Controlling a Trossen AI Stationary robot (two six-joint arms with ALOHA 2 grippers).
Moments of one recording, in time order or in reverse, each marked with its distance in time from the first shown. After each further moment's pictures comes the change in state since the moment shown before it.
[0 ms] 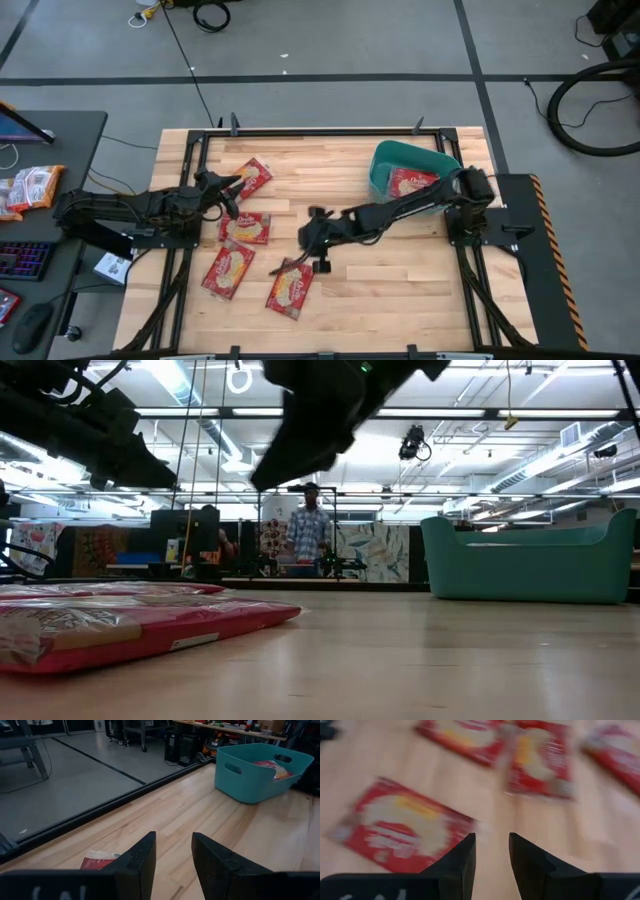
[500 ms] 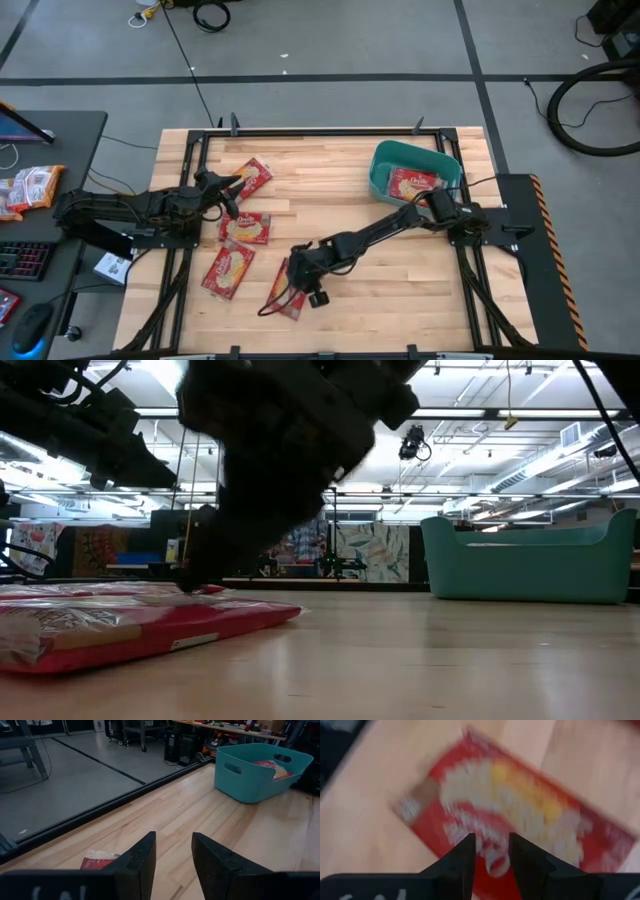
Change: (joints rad) left arm 0.000 0.000 0.000 0.000 0.000 0.001; right arm 0.074 0.302 0.198 -0.029 -0.266 -0.032
